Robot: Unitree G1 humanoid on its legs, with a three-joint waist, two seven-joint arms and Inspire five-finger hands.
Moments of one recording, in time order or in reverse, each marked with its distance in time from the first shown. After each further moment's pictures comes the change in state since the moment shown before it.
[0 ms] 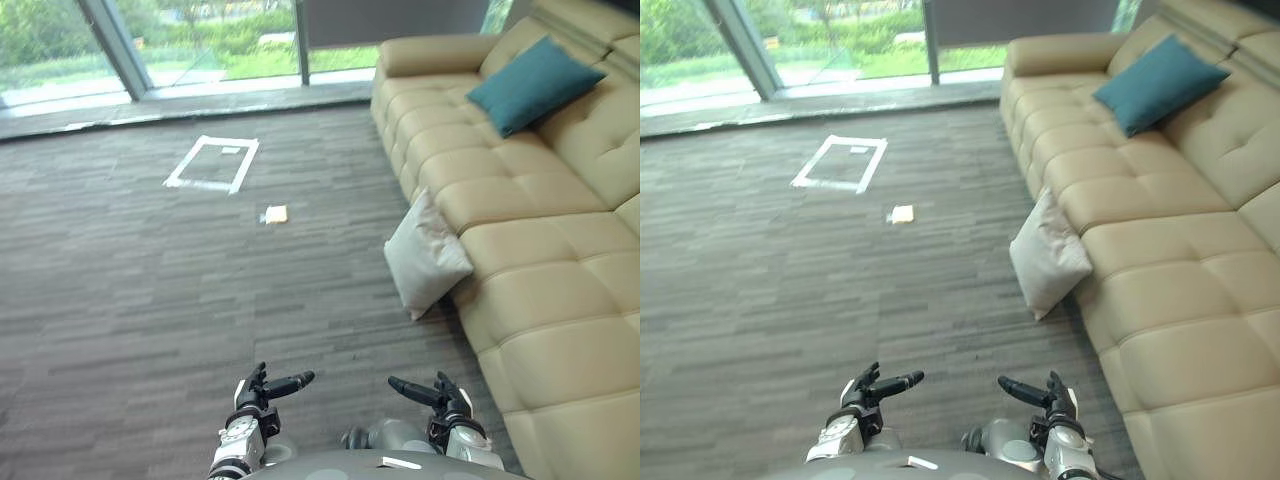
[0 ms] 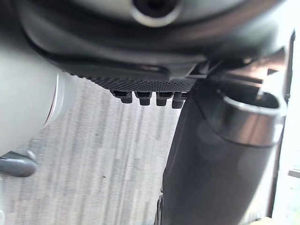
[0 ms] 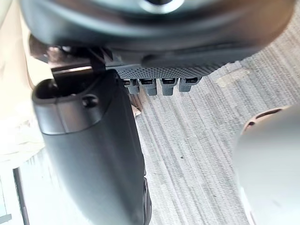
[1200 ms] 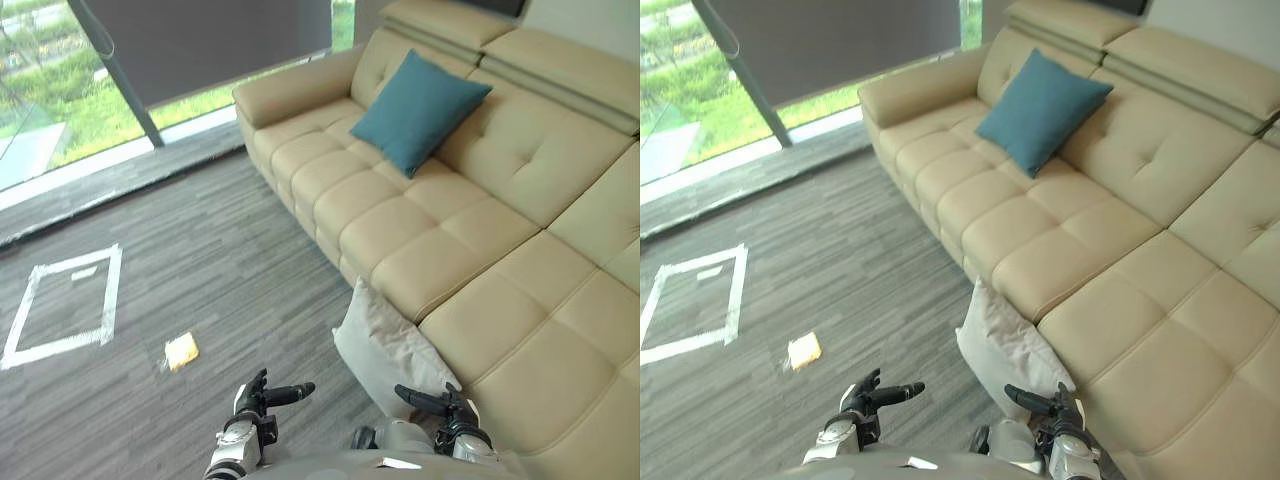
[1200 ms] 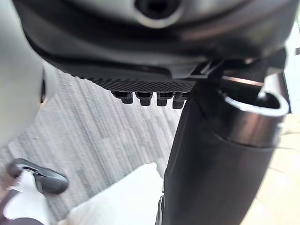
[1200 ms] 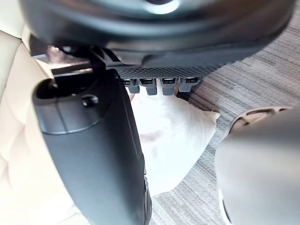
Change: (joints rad) left arm 0.004 0.016 -0.046 0.051 0.024 0.010 -0.013; right arm 0.012 -0.008 -0.016 0.004 -0.018 -0.013 -0.008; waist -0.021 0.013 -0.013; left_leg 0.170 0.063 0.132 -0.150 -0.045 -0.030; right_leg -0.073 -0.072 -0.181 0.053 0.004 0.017
